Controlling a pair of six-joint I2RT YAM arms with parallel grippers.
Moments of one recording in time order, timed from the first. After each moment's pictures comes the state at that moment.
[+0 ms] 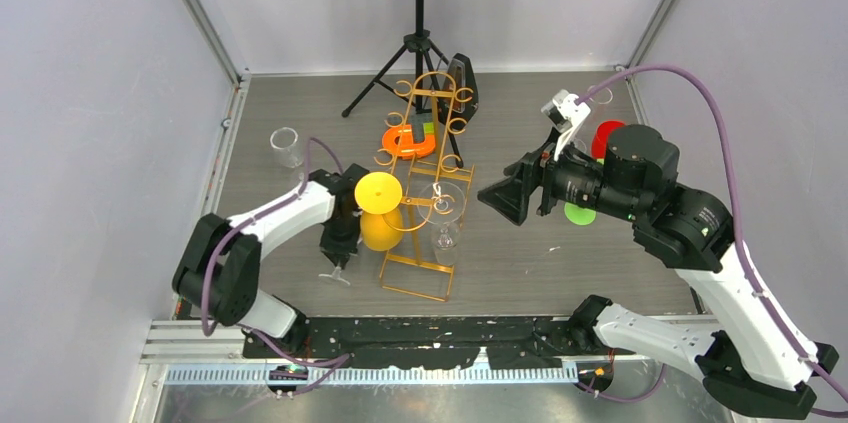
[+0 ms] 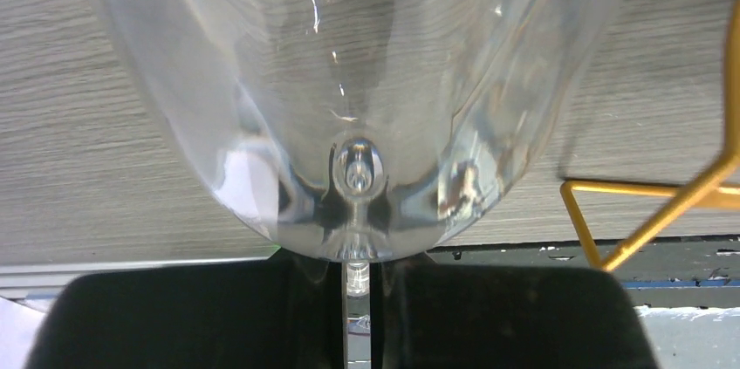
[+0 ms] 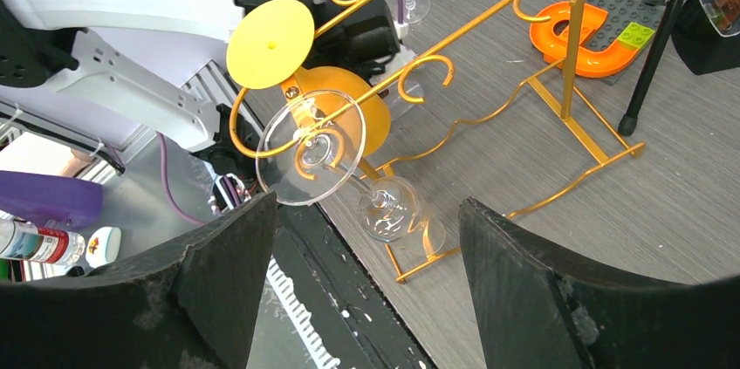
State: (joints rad) left arm -0.53 1.51 0.89 -1.00 -0.04 -0.34; right arm 0.75 0.91 1.46 -0.81 -0.23 0.29
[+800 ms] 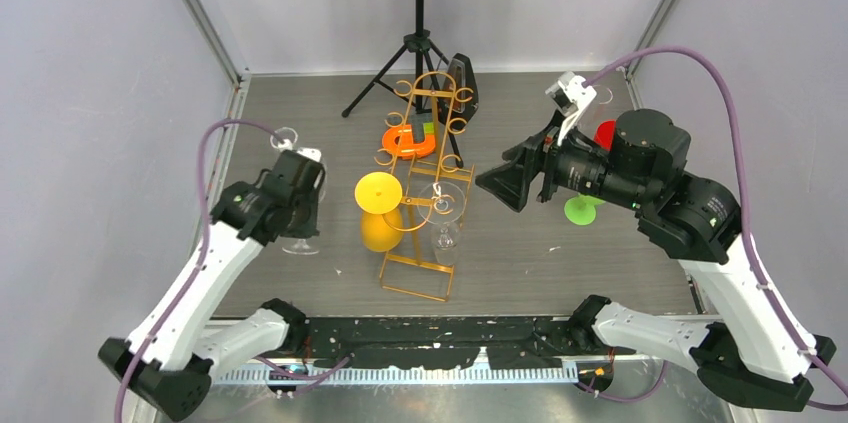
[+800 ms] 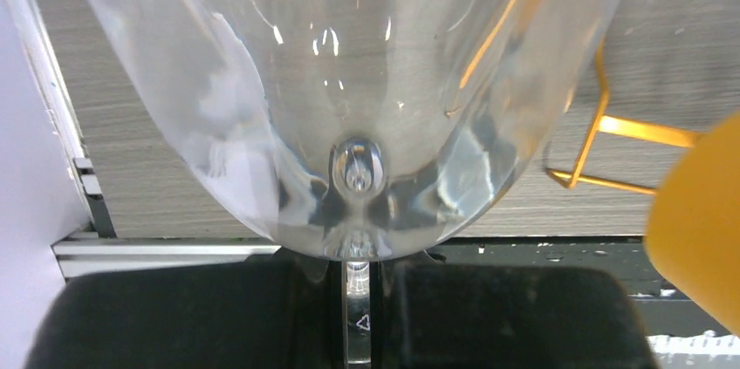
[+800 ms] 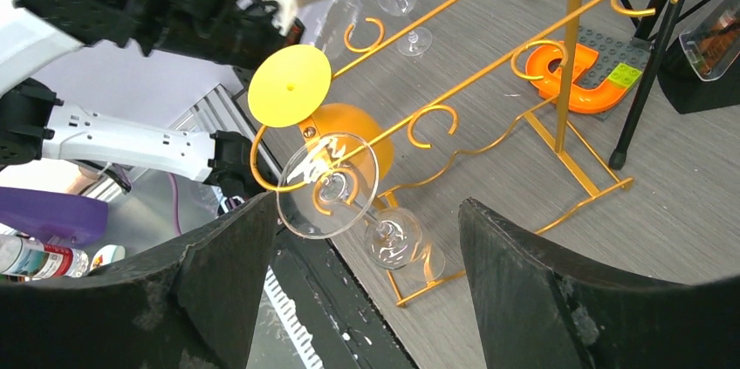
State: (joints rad) left arm -0.49 1.02 1.09 -1.22 -0.28 -0.34; right arm 0.75 0.97 1.56 -0.81 -0.23 0.29
